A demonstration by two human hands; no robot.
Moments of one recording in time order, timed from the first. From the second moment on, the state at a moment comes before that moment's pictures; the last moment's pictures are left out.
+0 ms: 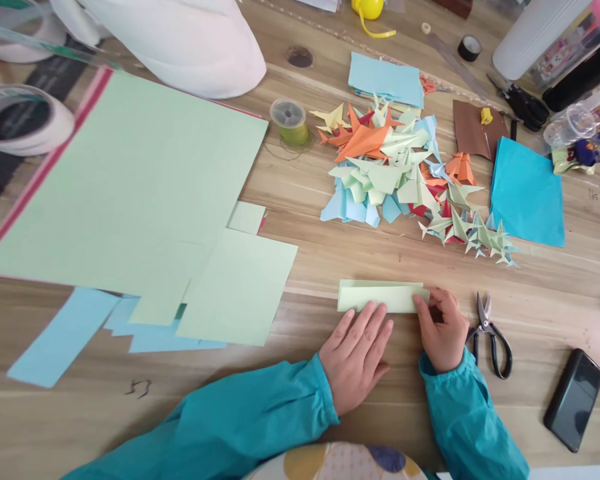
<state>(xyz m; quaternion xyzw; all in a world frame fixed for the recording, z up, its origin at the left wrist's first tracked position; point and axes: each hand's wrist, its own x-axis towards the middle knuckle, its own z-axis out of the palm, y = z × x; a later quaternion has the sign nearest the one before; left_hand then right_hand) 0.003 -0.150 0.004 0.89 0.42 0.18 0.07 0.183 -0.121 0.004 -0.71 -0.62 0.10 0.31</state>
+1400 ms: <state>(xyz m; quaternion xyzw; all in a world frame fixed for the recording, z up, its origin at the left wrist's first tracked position) 0.001 -0.138 0.006 0.88 0.45 0.07 0.15 0.183 -0.123 0.006 -0.70 -0.61 0.11 0.36</state>
